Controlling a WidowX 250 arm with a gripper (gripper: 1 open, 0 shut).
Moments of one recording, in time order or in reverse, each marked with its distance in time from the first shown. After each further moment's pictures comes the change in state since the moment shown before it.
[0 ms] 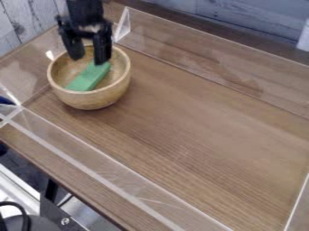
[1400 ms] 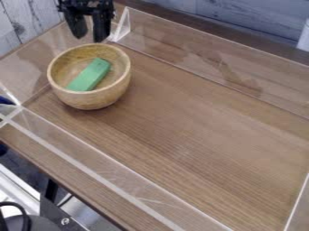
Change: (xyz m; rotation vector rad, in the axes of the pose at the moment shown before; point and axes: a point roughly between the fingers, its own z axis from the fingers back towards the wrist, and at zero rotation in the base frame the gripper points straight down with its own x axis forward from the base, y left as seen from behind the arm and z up) arm 0.023 0.005 0.005 0.017 -0.010 -0.009
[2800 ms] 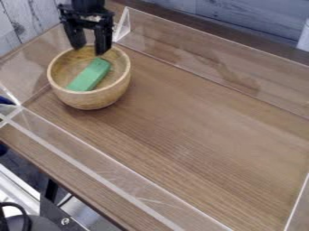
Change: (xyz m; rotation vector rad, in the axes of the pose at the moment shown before) arm 0.001 0.003 -0.019 0.028 0.033 -0.012
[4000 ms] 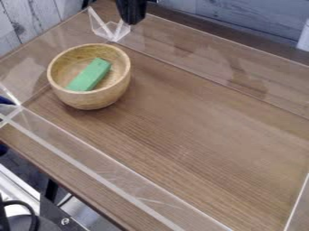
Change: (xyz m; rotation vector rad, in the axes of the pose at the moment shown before) arm 0.033 -0.058 0.044 -0.032 -0.080 -0.152
